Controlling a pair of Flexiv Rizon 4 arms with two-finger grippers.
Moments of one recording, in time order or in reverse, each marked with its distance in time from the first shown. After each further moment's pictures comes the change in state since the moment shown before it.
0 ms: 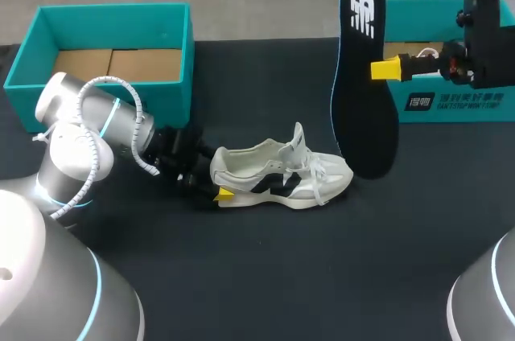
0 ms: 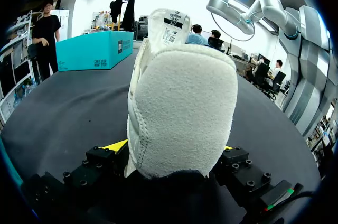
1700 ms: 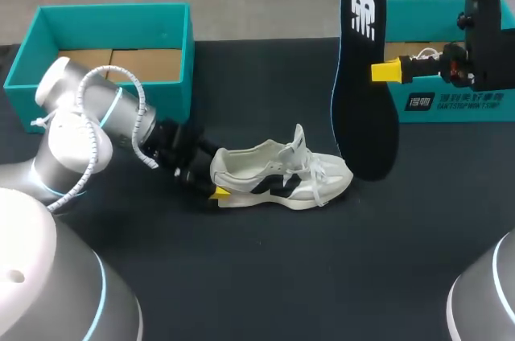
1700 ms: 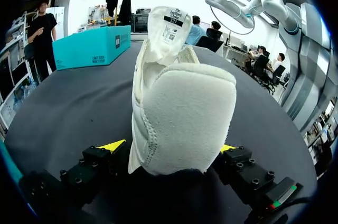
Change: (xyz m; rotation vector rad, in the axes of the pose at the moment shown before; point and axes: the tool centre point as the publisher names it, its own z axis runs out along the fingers) left arm 0.000 -0.003 -0.012 -0.097 0.004 0.021; right arm 0.001 -0.002 -0.001 -0.004 -0.002 -0.001
